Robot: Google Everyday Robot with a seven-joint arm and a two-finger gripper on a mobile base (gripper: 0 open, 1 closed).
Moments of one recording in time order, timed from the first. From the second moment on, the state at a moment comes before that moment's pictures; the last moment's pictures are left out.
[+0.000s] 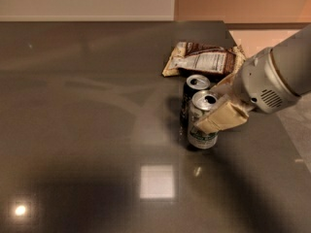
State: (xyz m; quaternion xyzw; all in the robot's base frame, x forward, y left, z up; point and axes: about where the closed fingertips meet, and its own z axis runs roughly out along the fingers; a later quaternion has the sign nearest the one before) arm 0.423 -0.107 0.928 -0.55 0.77 0.16 0.28
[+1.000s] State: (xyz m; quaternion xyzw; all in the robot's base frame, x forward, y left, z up) arm 0.444 -0.135 0.907 -0.49 0.80 0.16 0.31
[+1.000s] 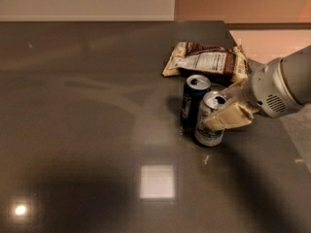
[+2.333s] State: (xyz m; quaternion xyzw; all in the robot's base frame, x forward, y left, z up) arm 0.455 -0.144 0.900 -0.47 0.81 0.17 0.31
